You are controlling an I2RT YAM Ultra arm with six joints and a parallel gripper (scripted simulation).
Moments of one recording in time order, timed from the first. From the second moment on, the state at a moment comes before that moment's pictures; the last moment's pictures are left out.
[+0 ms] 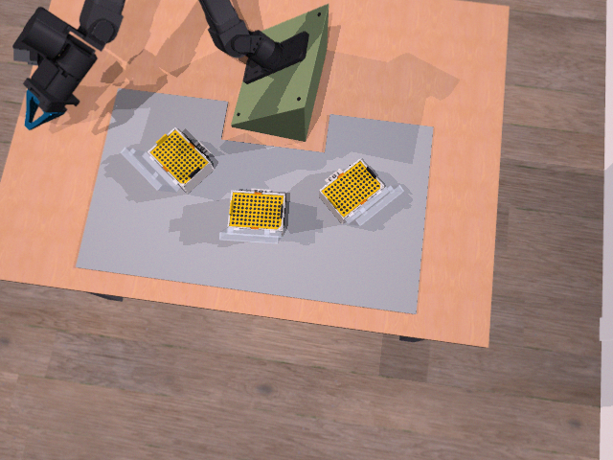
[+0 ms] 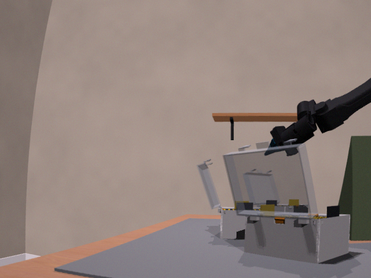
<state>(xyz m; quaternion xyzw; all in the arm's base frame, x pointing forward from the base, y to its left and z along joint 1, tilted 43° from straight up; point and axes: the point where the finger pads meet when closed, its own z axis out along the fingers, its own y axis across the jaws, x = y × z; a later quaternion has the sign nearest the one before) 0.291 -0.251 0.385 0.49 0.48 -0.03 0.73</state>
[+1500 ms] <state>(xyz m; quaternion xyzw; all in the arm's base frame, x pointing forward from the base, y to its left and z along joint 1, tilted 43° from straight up) 0.328 -0.161 0.266 0.39 0.76 -0.04 0.52</state>
